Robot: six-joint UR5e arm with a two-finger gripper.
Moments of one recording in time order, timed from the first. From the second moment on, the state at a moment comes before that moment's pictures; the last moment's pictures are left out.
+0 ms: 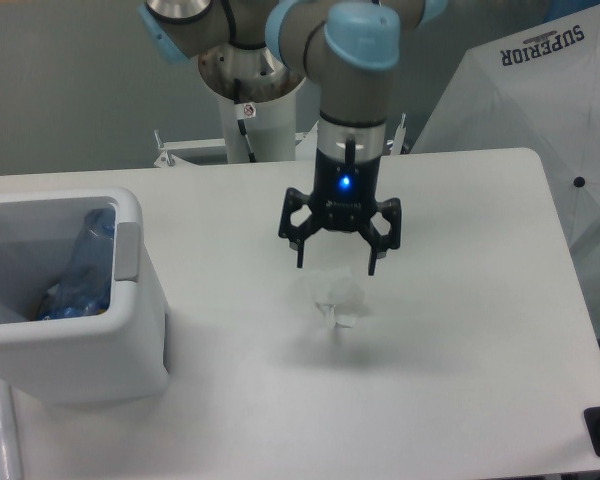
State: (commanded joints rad) arm 2.57 -1.74 -1.85 -0.81 1.30 0.71
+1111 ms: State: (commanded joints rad) arm 2.58 -1.85 -1.95 -0.79 1.45 0.98
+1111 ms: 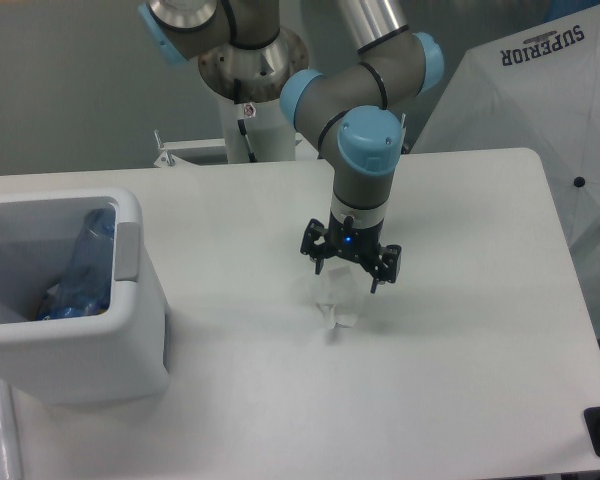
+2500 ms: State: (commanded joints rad) arm 2.57 -1.90 -1.96 -0.72 1.49 0.96
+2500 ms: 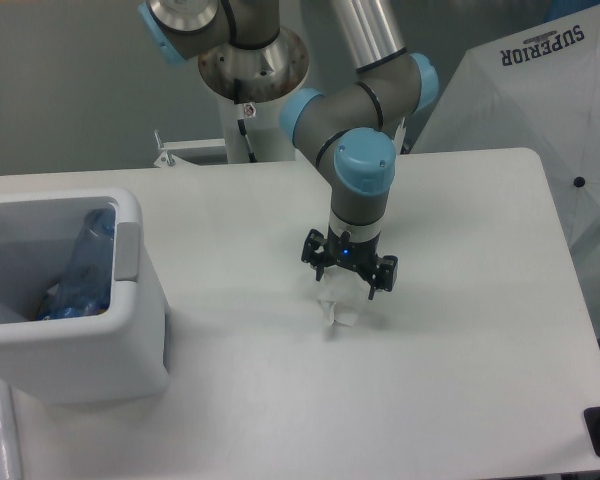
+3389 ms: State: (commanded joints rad) arm 2.57 -1.91 -1.97 -0.73 1.49 0.96
